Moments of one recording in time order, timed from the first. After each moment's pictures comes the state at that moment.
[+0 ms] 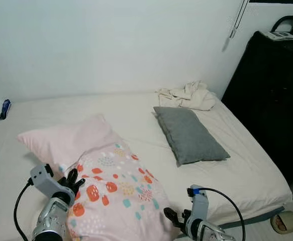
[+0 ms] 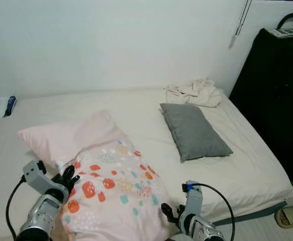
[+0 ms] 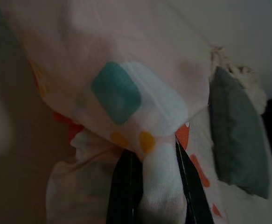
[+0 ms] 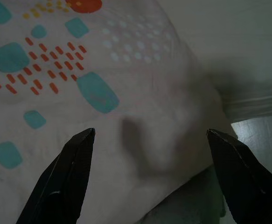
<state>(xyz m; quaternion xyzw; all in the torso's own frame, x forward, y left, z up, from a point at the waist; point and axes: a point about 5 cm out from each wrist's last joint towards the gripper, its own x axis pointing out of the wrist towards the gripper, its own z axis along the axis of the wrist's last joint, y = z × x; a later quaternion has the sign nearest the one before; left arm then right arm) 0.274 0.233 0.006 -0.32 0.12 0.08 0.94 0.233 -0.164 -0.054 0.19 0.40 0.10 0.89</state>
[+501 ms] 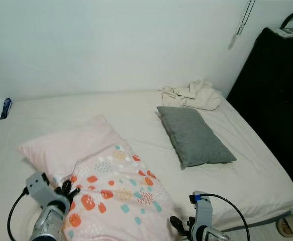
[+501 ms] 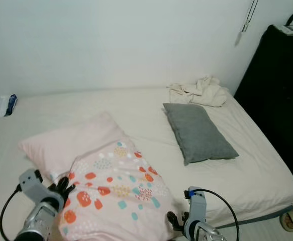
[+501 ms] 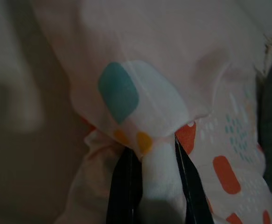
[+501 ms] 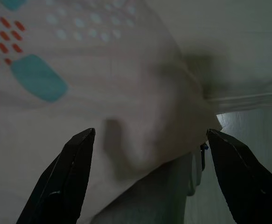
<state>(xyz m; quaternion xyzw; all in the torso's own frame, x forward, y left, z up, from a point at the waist) 0.250 0.245 -0.019 -0.31 0.17 0.14 0.92 0.211 -0.179 -0.068 0.13 0.44 0.07 0.89</state>
